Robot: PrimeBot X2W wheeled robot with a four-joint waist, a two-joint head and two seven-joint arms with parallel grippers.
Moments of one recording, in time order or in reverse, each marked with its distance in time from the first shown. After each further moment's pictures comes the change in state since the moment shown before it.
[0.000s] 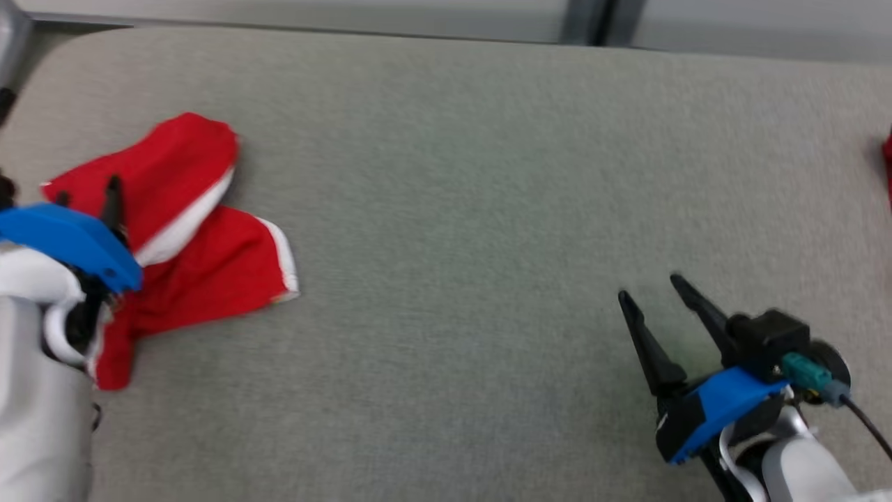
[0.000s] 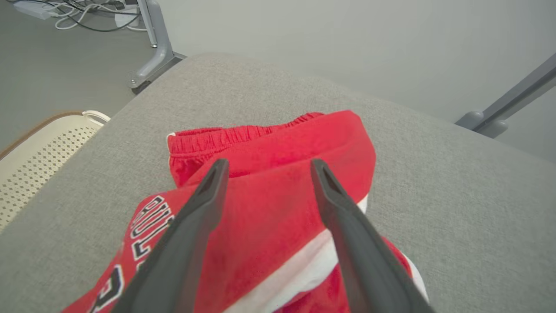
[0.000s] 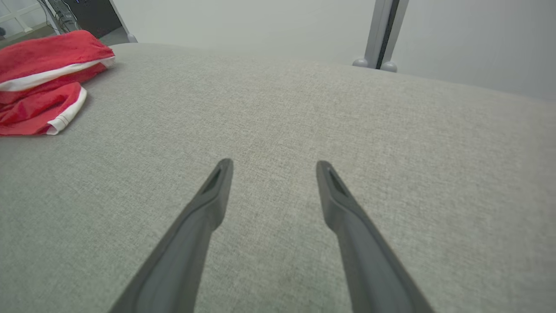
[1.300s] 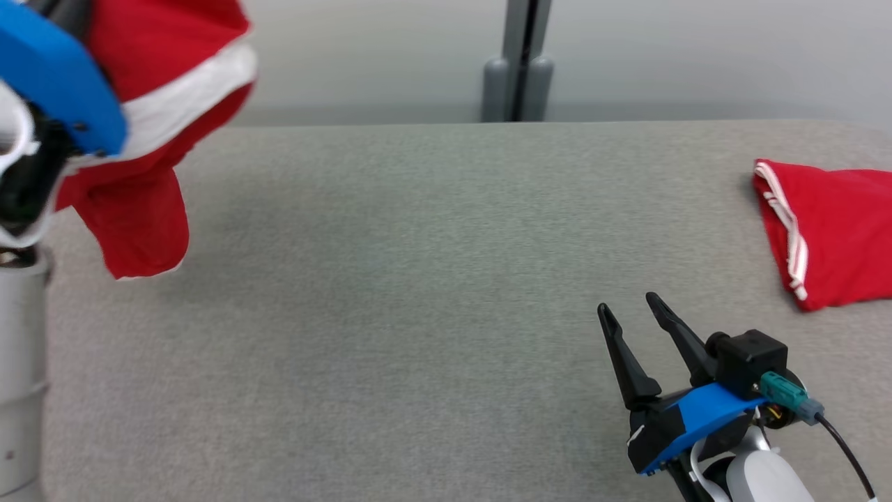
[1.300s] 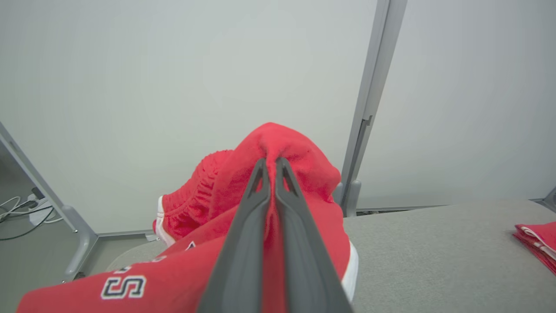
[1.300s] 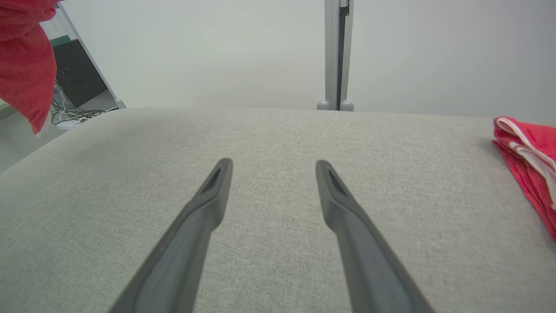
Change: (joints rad) left arm -0.190 0.120 -0.135 -0.495 -0.018 -0.029 0.387; right arm -0.016 0.073 0.007 0.135 0.054 0.000 -0.124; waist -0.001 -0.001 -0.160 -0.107
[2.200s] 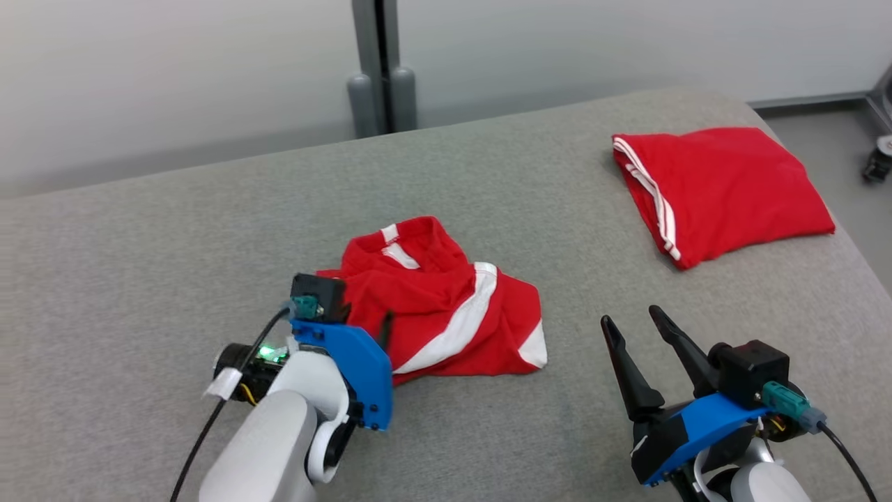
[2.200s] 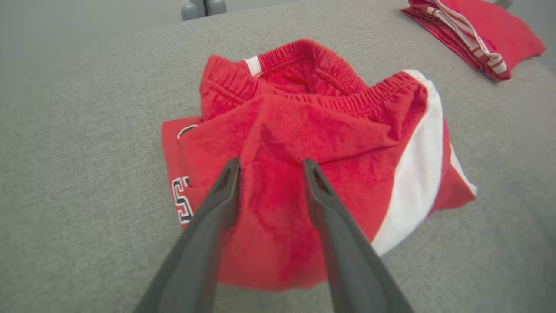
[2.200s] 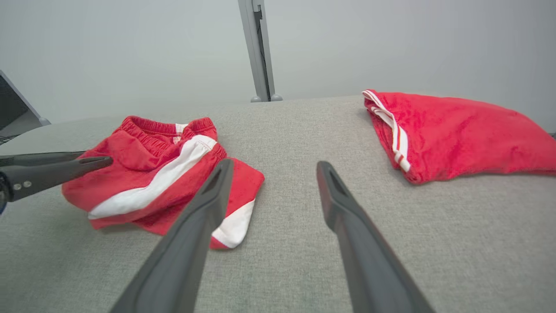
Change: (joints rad) left arm 0.384 -0.302 -0.338 0.359 0.122 0.091 -0.309; right arm 0.038 0.010 -0.013 -0.016 -0.004 0.000 0.023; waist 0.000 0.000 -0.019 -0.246
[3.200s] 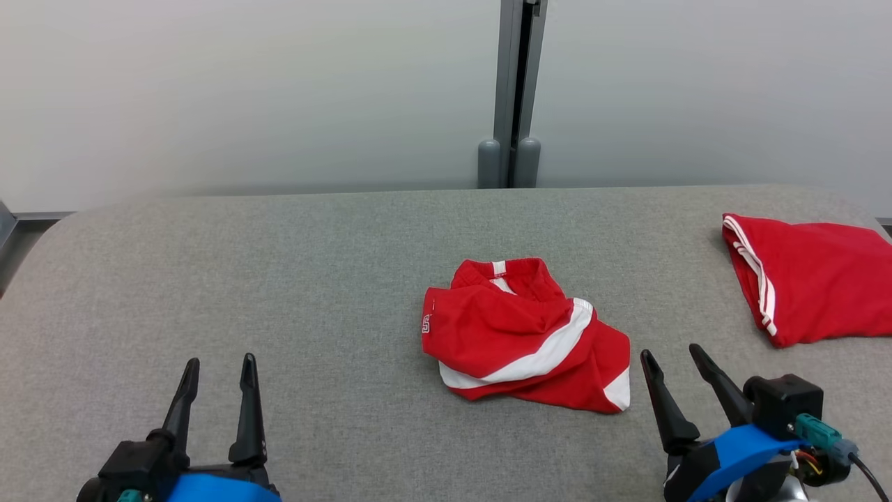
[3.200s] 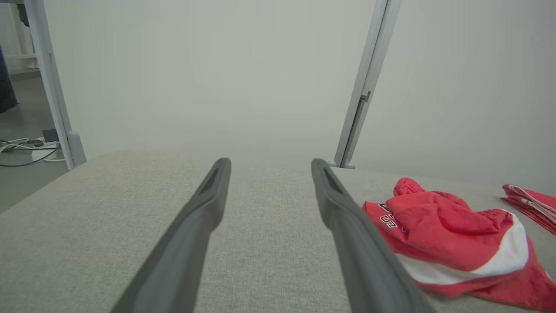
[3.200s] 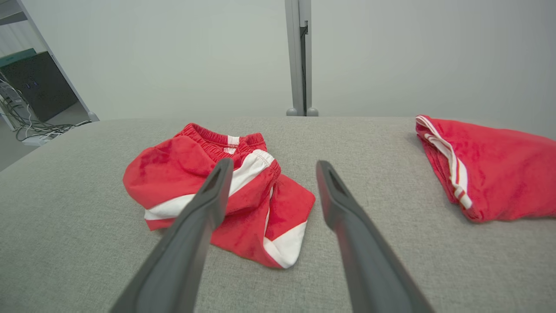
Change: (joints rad) left arm 0.455 0.094 0.258 -0.320 -0.022 0.012 -0.606; right arm 0.092 -0.002 -0.092 -0.023 -0.016 0.000 0.030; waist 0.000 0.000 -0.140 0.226
